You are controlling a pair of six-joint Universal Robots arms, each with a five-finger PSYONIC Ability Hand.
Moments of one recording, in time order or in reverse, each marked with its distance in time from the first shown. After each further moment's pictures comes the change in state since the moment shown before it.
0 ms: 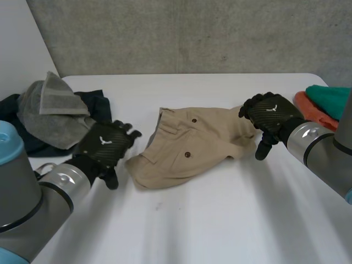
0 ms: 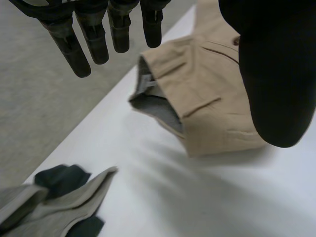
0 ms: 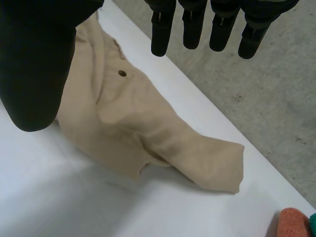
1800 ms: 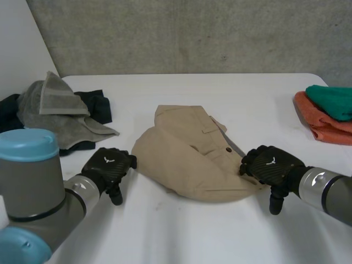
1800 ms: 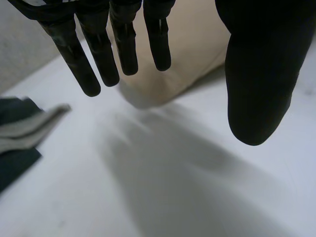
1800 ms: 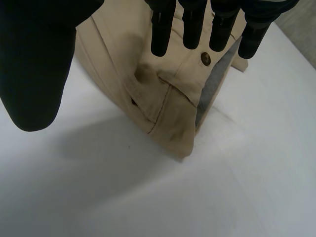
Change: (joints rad) left arm 0.000 -0.205 0.058 -0.054 -0.066 -0.164; right arm -0.128 -0.018 0.269 0.104 -0.198 -0.319; left_hand 0.235 0.229 0.225 0.218 0.197; right_hand 0.000 0.003 0.003 0.003 0.000
